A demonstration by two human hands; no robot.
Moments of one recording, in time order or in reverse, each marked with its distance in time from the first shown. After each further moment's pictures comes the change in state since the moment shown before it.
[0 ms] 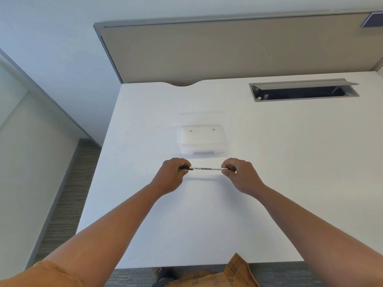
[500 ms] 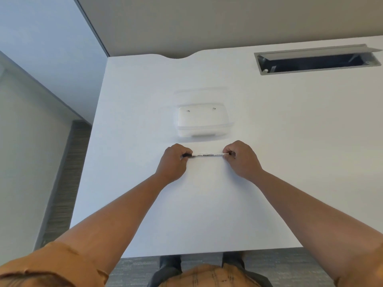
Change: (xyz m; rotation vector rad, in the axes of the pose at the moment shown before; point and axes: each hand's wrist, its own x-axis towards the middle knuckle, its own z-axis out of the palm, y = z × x) left_hand 0.021 -0.021 0.036 0.123 0.014 -0.009; right_hand 0.031 0.042 0.027 -0.205 0.041 -0.002
